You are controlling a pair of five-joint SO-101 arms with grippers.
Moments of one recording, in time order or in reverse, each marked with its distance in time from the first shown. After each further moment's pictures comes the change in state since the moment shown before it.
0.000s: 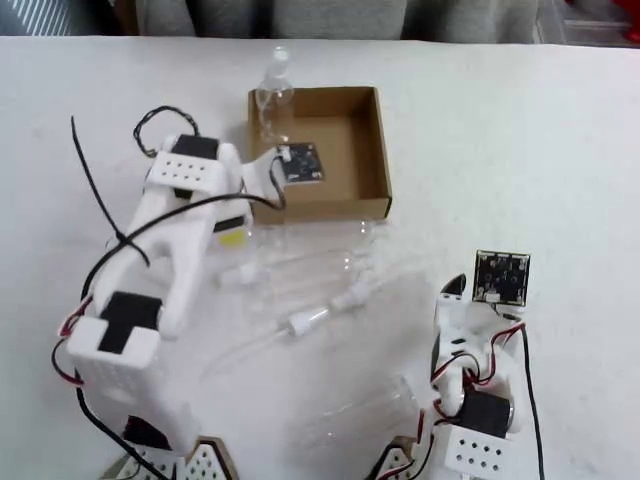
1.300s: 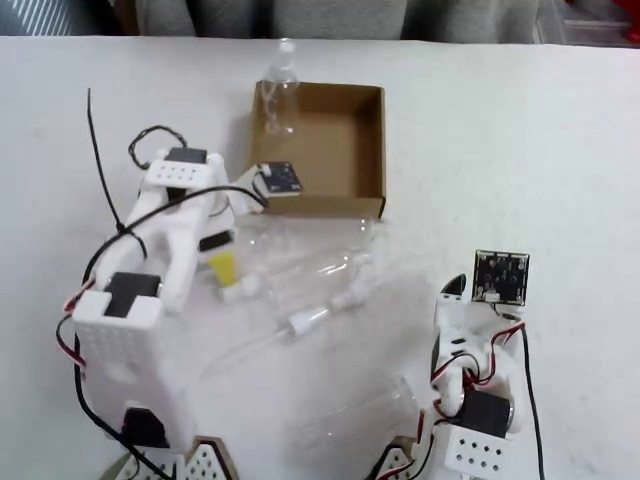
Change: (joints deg) left arm -5.2 9.9 0.8 0.7 2.5; right arm 0.0 0.0 0.0 0.0 0.4
